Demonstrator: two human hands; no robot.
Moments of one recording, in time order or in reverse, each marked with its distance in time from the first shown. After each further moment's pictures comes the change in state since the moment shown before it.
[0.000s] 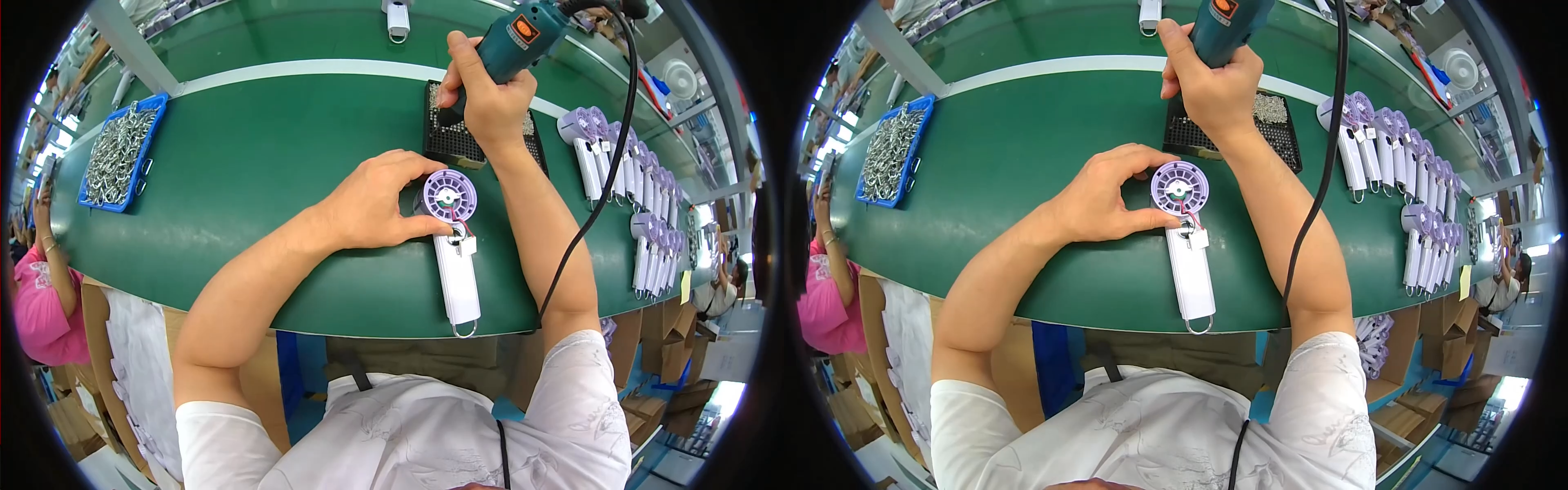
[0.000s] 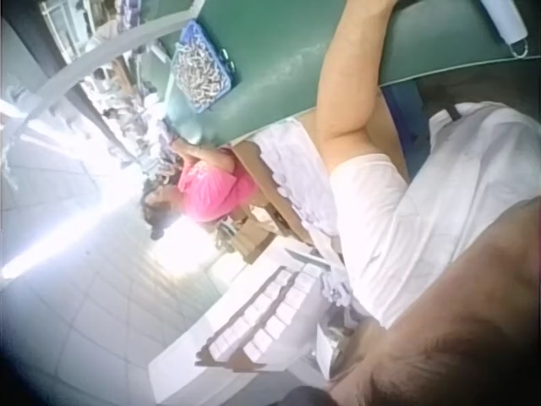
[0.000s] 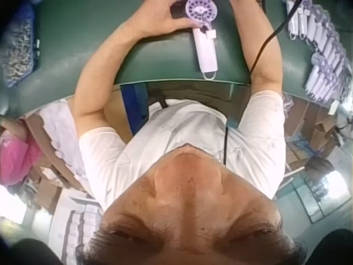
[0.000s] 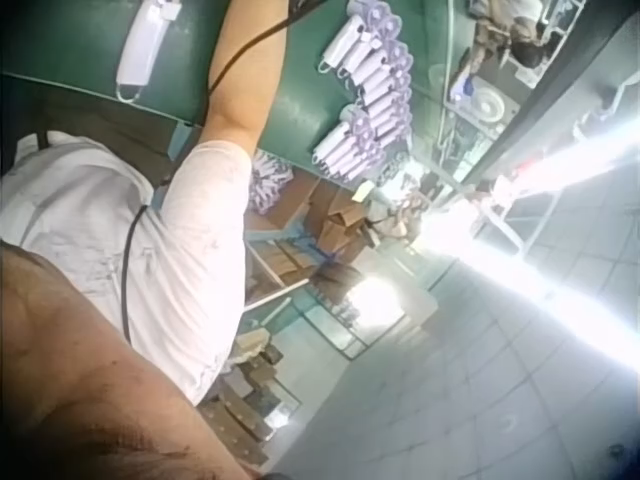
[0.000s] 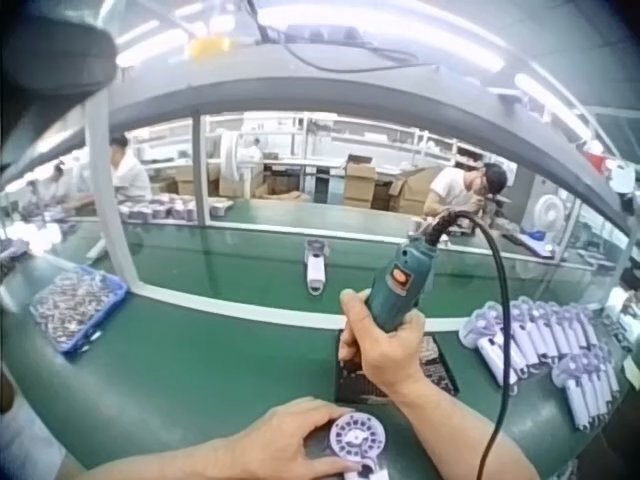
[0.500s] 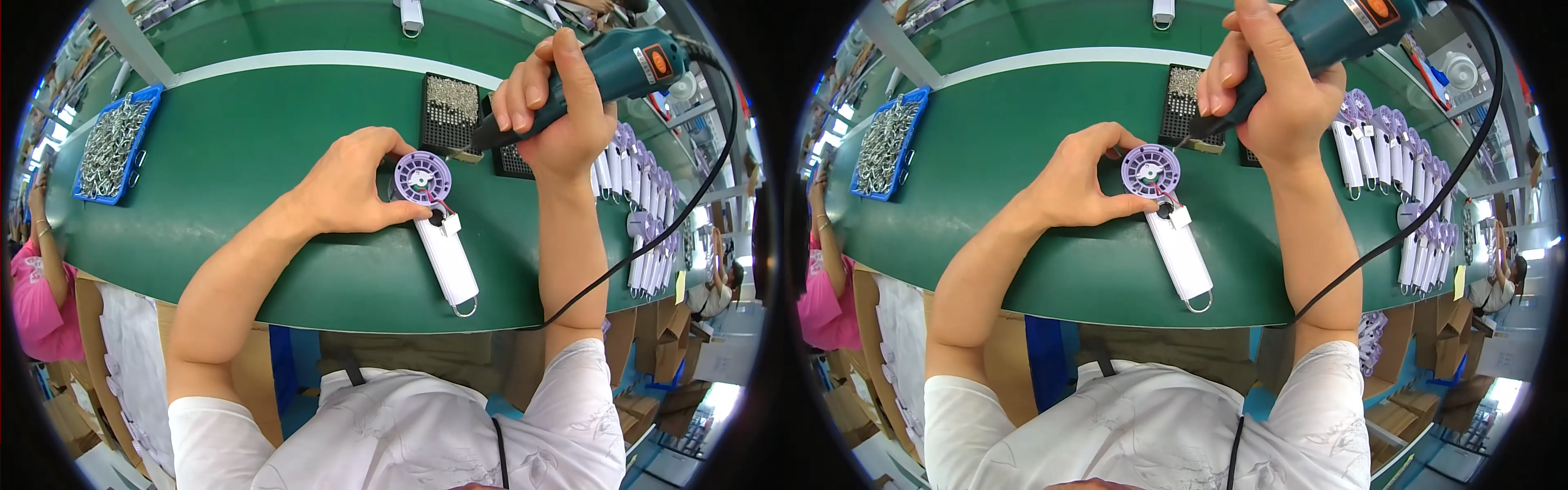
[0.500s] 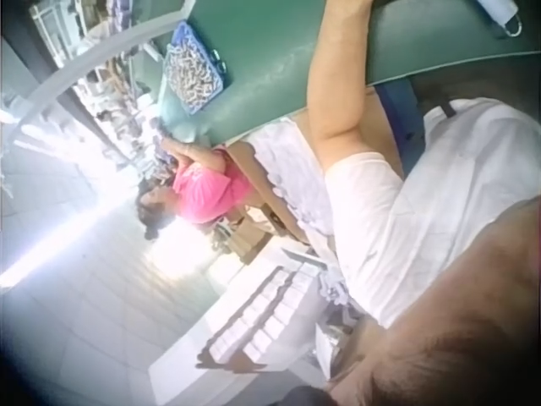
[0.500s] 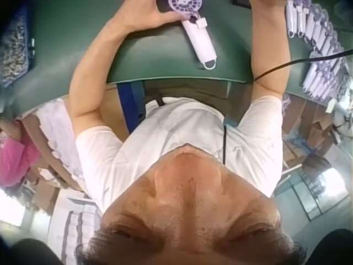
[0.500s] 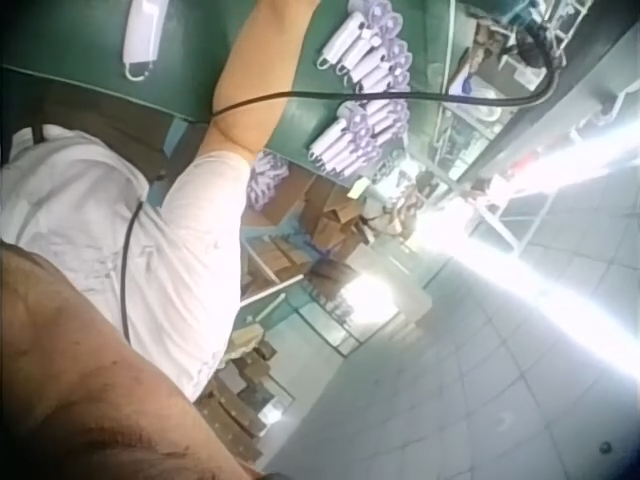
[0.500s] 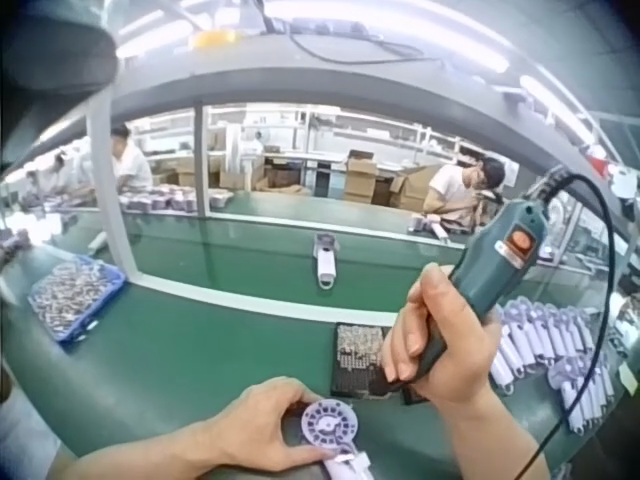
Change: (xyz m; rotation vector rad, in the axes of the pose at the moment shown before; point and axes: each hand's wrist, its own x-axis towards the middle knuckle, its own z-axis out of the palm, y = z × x) left_hand -0.002 -0.001 -0.018 0.127 0.052 -0.060; right_hand -0.010 -0.067 -0.035 0.386 -0.134 0.025
